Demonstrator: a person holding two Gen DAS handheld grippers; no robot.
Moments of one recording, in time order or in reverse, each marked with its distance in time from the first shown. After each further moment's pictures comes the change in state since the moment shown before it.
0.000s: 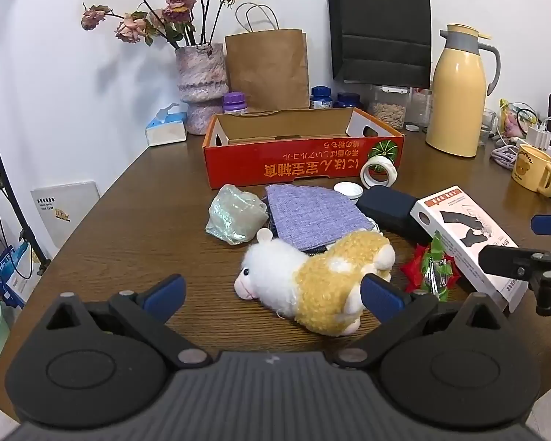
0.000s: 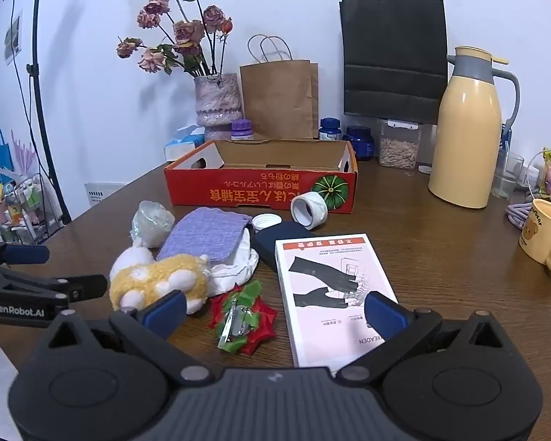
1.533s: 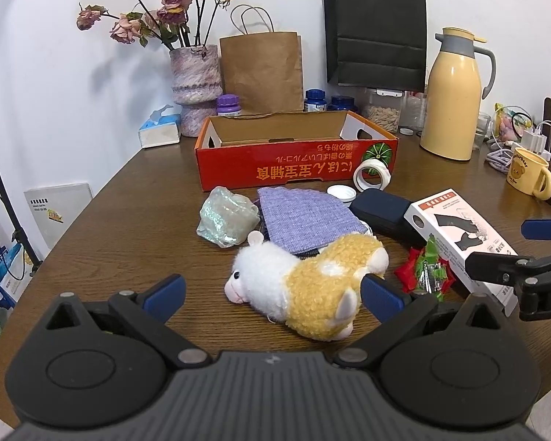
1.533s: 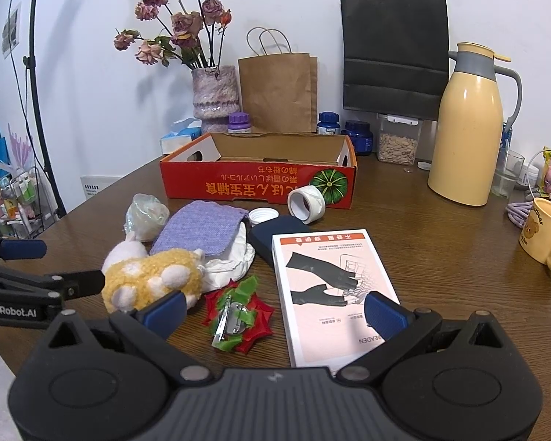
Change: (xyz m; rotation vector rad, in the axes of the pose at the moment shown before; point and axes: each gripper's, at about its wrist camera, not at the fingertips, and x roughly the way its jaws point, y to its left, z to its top) left arm 0.003 -0.004 0.004 0.003 -0.001 -0.018; right arm 0.008 0.000 0.000 -0.006 0.020 -0.004
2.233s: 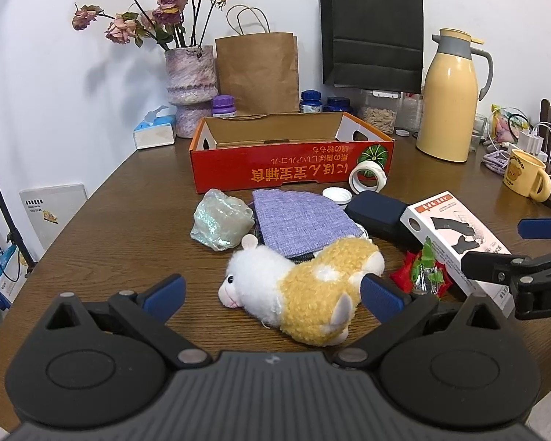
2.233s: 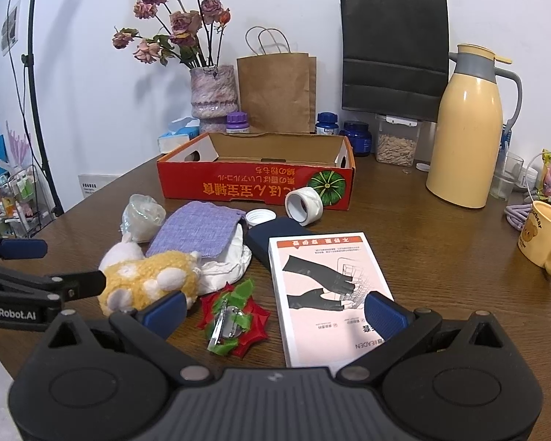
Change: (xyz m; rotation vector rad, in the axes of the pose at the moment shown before) left arm 0.004 -0.002 -0.001 -0.001 -0.008 -0.014; right arm 0.002 -0.003 0.003 -0.006 0.006 -0.009
